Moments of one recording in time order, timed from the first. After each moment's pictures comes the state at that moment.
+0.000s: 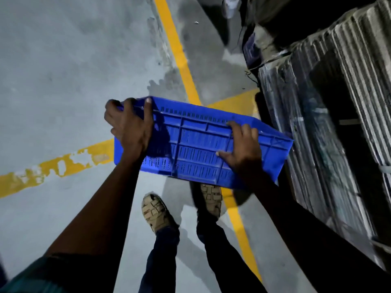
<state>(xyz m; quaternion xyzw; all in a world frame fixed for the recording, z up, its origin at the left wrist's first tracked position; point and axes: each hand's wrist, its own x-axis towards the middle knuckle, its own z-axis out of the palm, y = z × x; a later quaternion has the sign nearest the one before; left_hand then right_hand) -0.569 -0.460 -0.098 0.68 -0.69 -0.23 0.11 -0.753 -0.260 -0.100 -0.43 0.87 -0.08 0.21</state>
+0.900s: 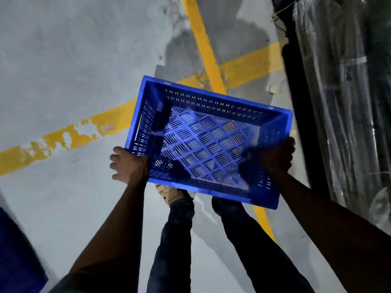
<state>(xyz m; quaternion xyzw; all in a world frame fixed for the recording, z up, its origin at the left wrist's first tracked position) -0.425 -0.350 -0.181 0.83 -0.48 -0.20 -0.18 -0.711 -0.144 -0.216 0.05 0.95 -0.09 0.30</state>
